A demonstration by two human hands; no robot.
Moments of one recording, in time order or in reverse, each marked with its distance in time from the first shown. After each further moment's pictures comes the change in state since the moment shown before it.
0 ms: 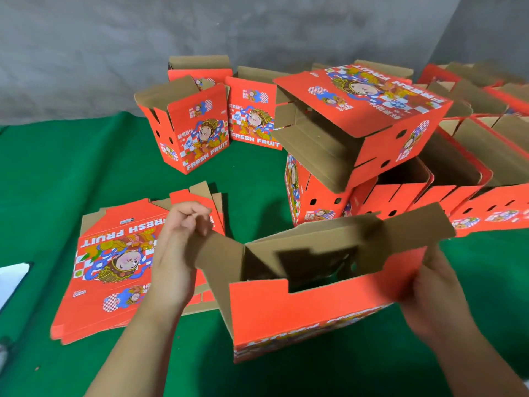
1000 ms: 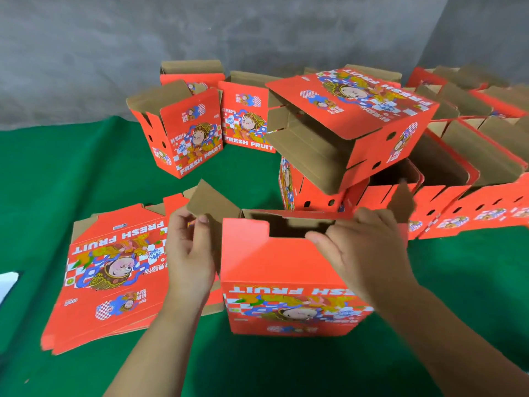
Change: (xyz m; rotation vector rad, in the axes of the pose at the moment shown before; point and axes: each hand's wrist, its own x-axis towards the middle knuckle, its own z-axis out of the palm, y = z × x) left_hand 0.006 -0.027 0.033 0.144 0.297 0.099; right_hand 0.008 -0.028 0.076 -1.580 -0.064 -1.218
